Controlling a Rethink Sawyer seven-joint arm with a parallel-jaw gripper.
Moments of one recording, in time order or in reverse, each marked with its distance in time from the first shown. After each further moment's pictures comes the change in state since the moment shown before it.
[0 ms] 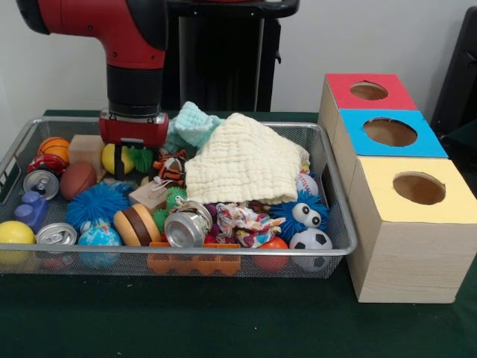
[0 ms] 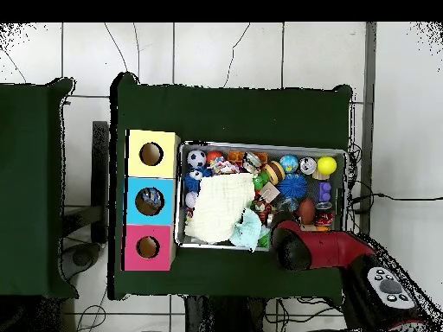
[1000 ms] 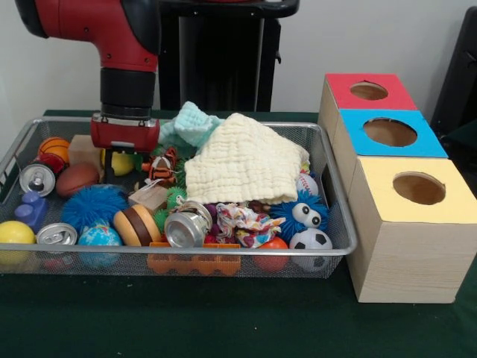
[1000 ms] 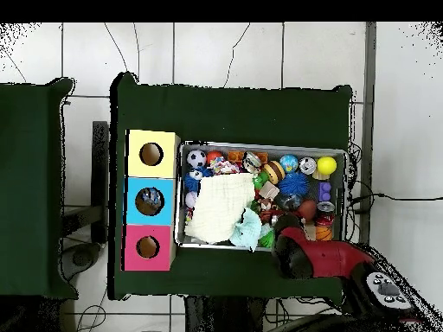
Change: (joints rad) arm 0.007 0.056 -0.081 -0.005 0.000 -0.239 0.000
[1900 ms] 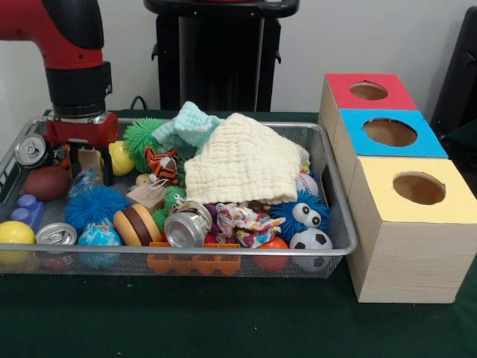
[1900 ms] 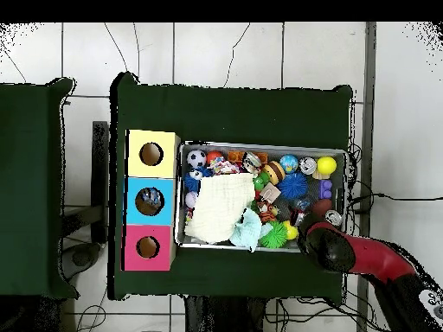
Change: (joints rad) arm -0.354 -0.031 0.327 -0.001 0.002 0.395 0.000
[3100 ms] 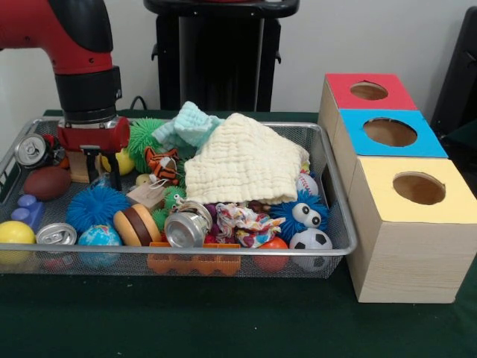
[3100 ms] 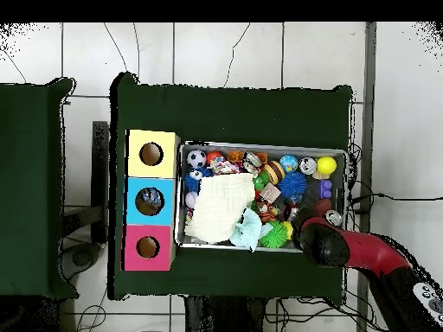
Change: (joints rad) arm -0.003 0.015 0.050 -0.001 -0.011 0.000 0.000
